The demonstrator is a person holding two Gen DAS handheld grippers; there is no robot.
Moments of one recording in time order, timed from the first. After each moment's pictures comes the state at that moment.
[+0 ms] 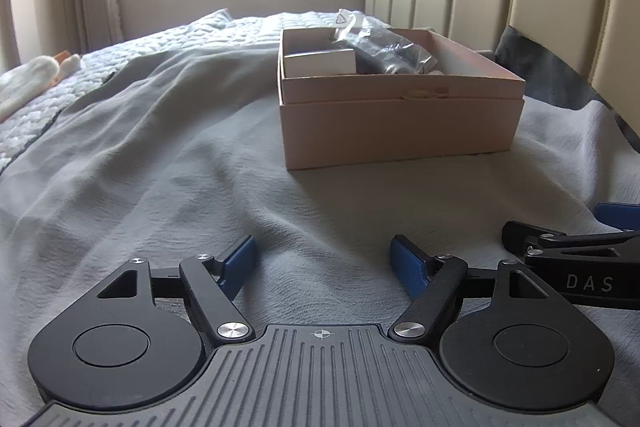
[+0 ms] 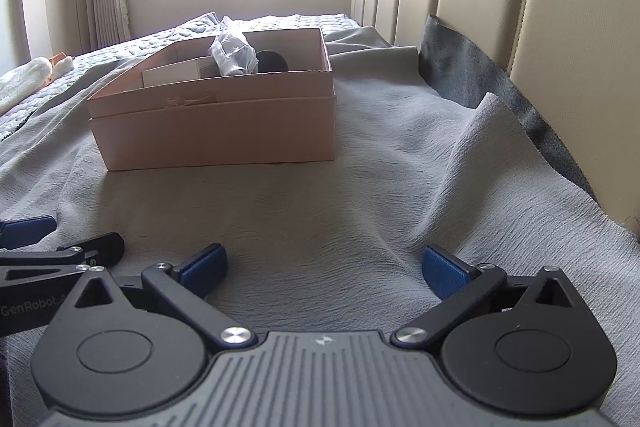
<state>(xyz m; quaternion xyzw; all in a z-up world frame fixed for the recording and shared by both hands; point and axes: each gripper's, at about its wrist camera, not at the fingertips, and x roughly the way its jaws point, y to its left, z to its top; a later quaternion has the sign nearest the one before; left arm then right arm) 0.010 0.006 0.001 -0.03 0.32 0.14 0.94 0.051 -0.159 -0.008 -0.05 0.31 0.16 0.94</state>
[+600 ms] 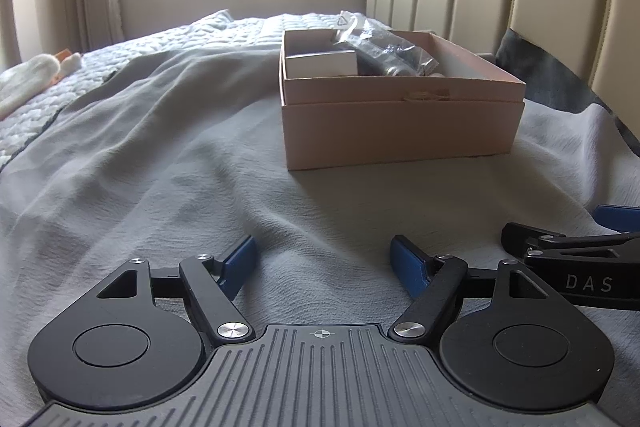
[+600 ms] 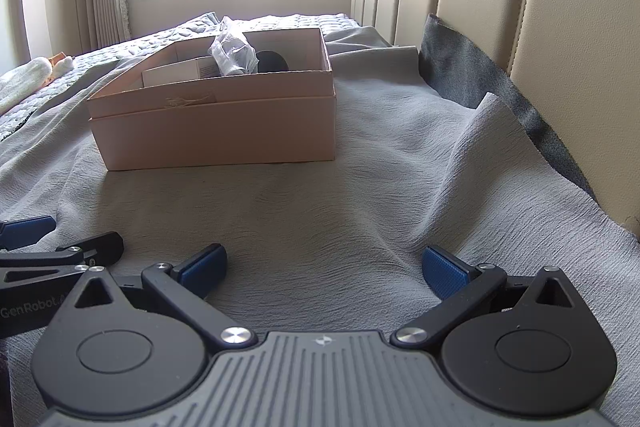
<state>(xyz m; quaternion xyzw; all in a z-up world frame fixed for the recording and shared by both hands) 0.009 0.007 0.001 -0.03 0.31 0.14 0.94 0.051 -0.159 -0.008 -0.05 0.31 0.16 0.94</state>
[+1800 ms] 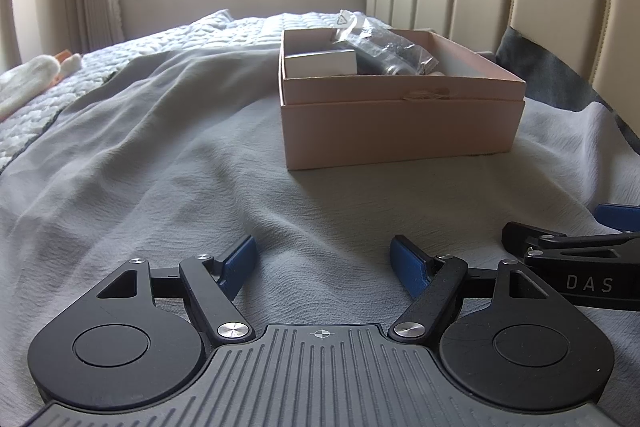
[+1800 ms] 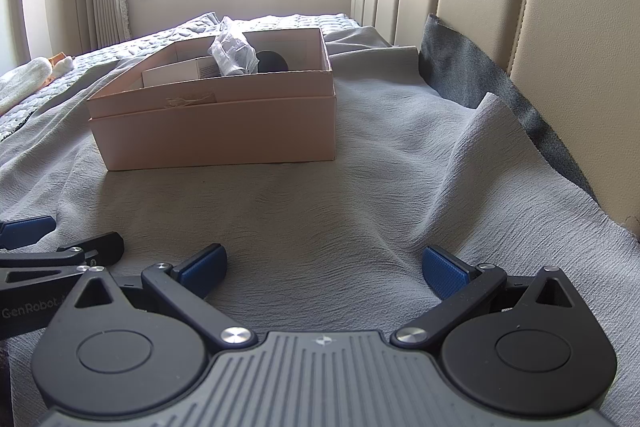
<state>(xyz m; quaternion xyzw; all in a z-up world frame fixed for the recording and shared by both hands) 0.010 0.007 0.001 -0.03 0.32 0.14 0.94 0.051 -0.159 -0.008 -0.05 0.31 0.16 0.94</state>
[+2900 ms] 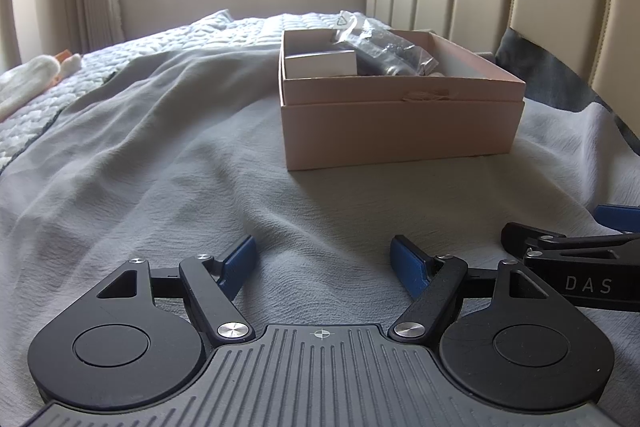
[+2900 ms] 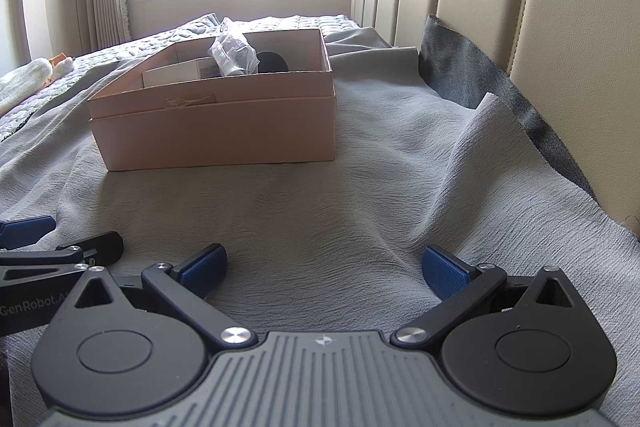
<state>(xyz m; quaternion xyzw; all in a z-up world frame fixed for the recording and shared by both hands) 0.010 0.005 0.001 -0.03 0.32 0.14 0.94 0.050 -0.158 -0.008 -0.04 0.31 0.16 0.94</state>
